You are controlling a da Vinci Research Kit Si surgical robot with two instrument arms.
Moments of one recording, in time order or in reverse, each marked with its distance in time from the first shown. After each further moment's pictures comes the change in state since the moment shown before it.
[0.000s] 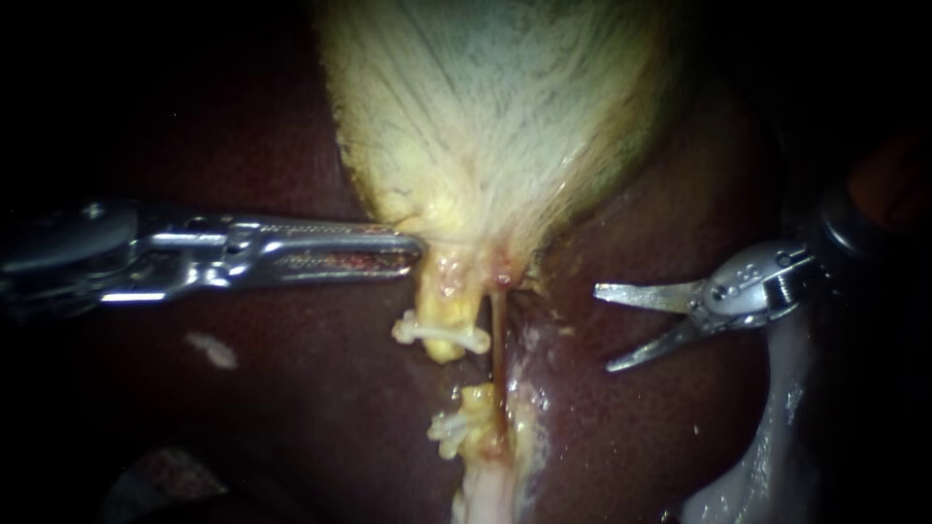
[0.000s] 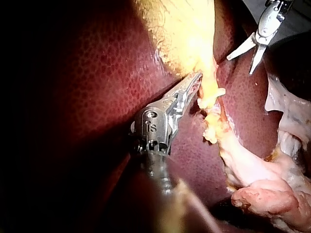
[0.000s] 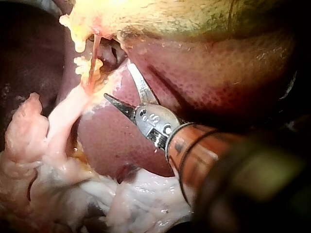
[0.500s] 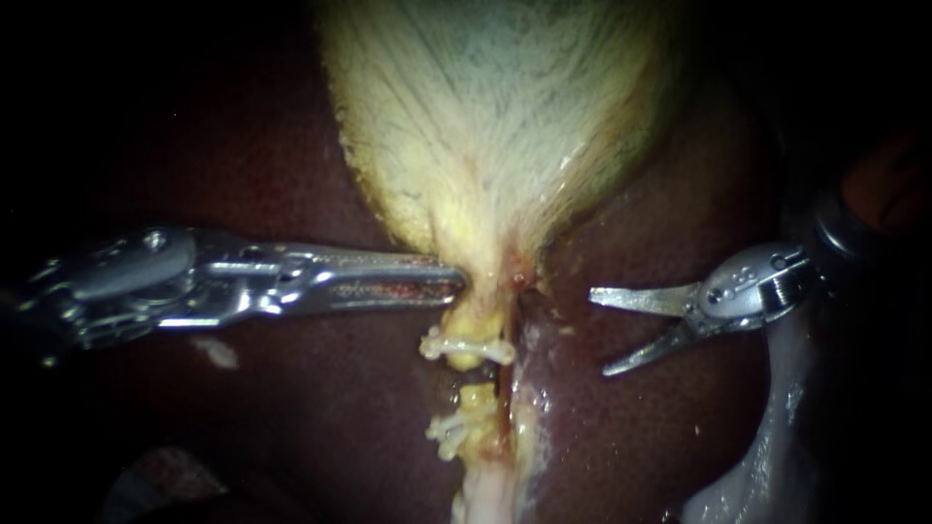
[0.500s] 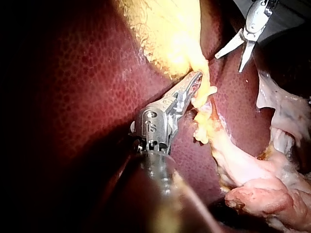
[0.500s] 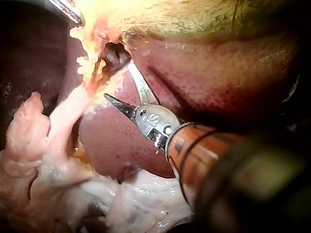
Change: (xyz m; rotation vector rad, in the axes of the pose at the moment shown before) right arm 0.000 0.000 0.000 0.007 0.003 -0.012; left arm 0.001 -0.002 0.002 0.020 0.020 0.018
